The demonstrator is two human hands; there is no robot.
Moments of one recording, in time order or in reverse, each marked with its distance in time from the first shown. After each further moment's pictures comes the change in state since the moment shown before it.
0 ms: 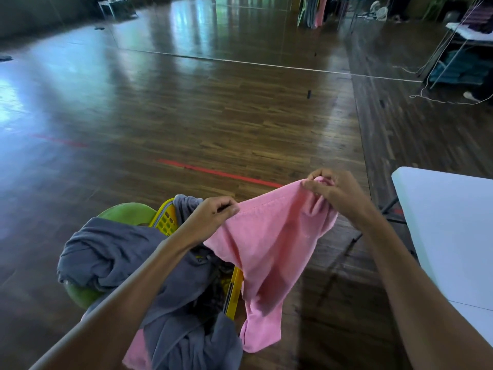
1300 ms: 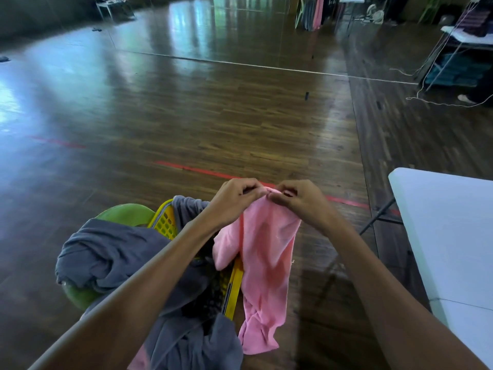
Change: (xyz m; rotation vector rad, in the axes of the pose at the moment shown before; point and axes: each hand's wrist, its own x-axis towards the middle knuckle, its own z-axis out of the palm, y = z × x) left_hand 0.032 0.048 0.019 0.070 0.067 0.123; right_hand -0.009 -0.027 0.048 -0.131 -0.184 -0.055
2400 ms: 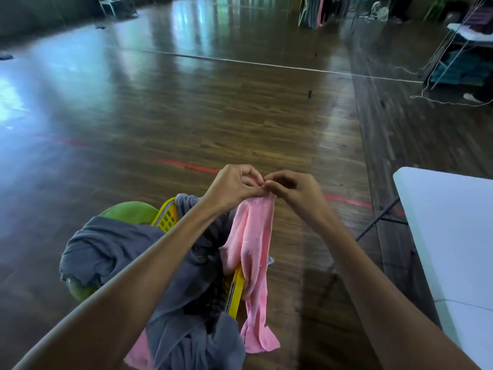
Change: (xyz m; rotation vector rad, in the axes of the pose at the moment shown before) left_hand 0.010 0.002 -0.017 -0.240 0.020 -0.164; right_hand 0.011 -0.003 0.019 0.228 0.133 -0.113
